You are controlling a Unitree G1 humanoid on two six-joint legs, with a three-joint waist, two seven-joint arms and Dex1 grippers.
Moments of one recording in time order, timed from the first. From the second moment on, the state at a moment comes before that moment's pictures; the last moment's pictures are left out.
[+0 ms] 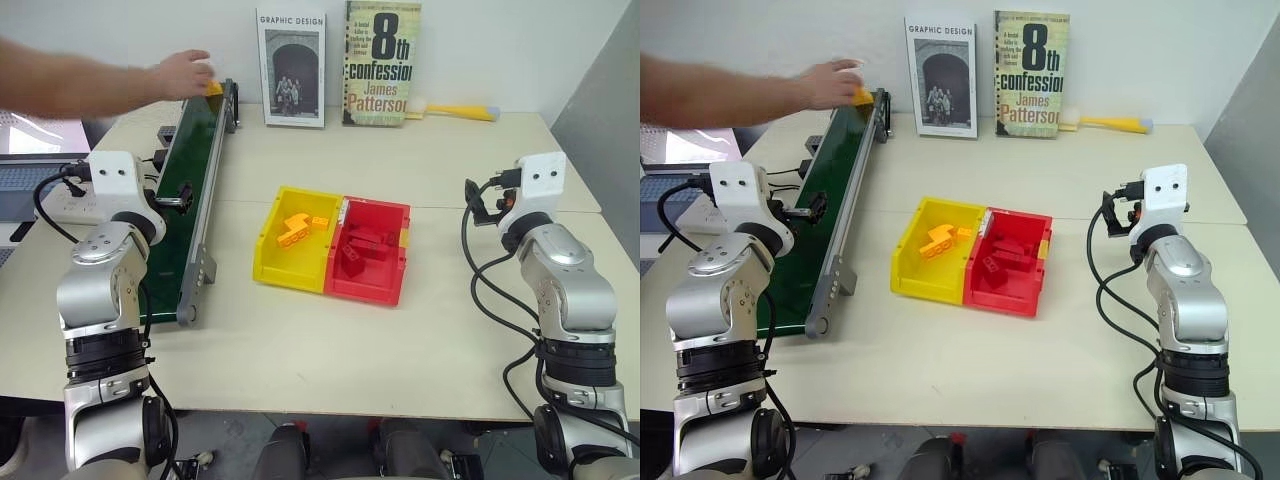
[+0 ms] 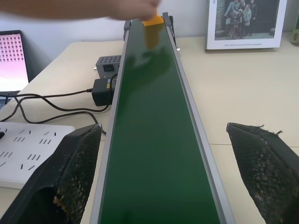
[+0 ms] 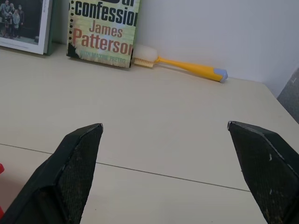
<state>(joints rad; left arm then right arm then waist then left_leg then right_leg) -0.55 0.54 0.35 0.04 -0.23 0.65 -0.19 -0.53 -0.41 -0.17 -0.15 0.16 0.62 0.13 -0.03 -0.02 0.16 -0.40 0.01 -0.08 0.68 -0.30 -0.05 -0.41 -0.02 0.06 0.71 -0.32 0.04</state>
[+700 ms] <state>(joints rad) -0.52 0.50 0.40 0.01 -0.24 0.60 -0.10 -0.61 -0.48 -0.15 -0.15 0.34 0.62 0.48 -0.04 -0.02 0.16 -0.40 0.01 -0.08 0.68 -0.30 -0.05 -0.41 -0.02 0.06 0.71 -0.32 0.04</state>
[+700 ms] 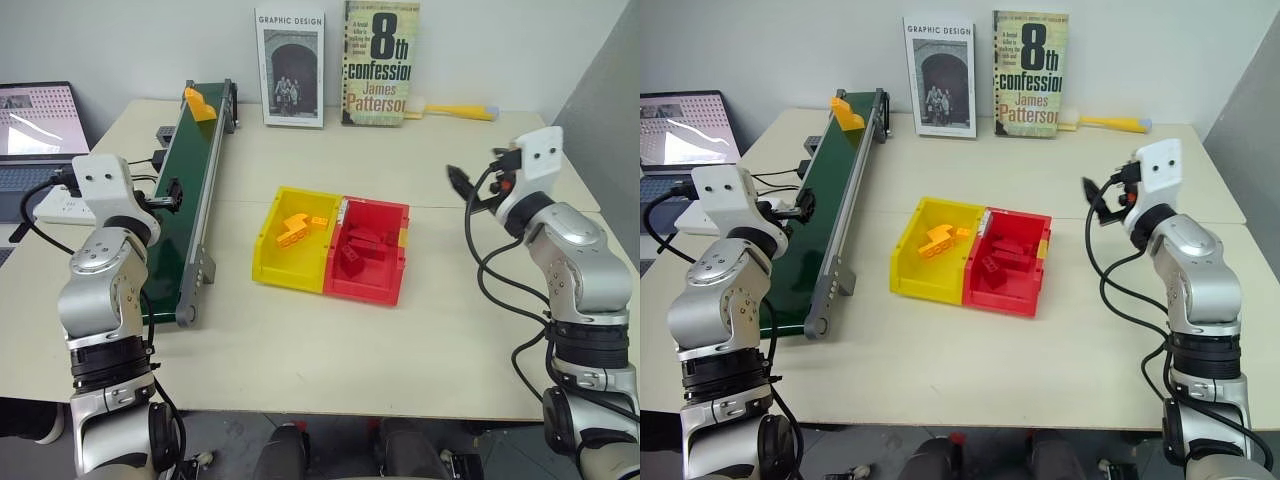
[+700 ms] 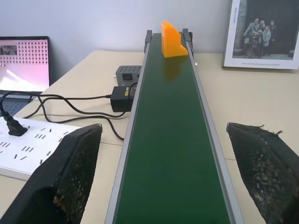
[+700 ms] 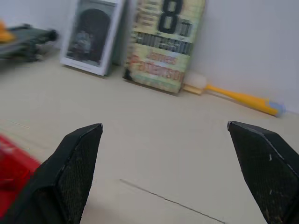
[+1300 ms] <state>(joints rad) -0.62 0.49 0.38 0.17 -0.23 0.54 -0.08 -0.65 -0.55 -0.05 -0.38 0.65 0.80 0.76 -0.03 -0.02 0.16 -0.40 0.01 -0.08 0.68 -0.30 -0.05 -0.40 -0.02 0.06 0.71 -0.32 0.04</state>
